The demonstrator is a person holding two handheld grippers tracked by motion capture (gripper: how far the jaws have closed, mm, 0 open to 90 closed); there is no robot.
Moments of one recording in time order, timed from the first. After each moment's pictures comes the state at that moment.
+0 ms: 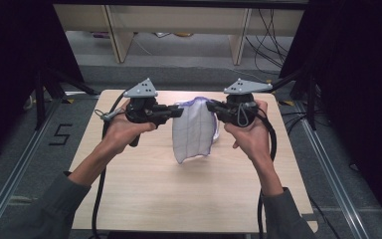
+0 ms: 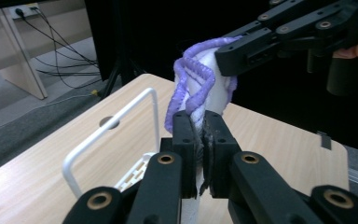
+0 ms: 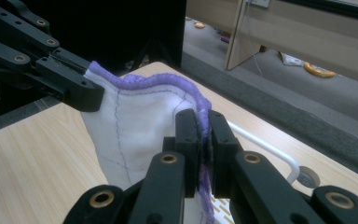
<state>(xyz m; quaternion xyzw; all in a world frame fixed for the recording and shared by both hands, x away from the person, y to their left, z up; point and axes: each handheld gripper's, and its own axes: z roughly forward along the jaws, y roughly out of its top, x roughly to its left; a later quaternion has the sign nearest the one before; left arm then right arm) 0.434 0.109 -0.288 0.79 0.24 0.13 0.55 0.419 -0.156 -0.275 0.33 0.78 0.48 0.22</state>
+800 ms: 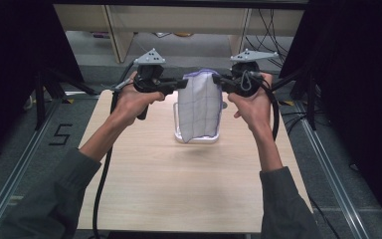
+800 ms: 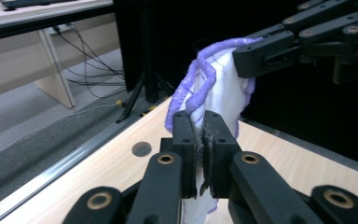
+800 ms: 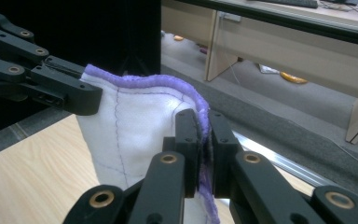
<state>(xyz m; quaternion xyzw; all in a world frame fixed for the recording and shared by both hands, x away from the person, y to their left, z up) 0.486 0.094 -0.254 0.77 0.27 0.17 0.55 0.468 -0.162 -0.239 0.36 0.76 0.48 0.24</state>
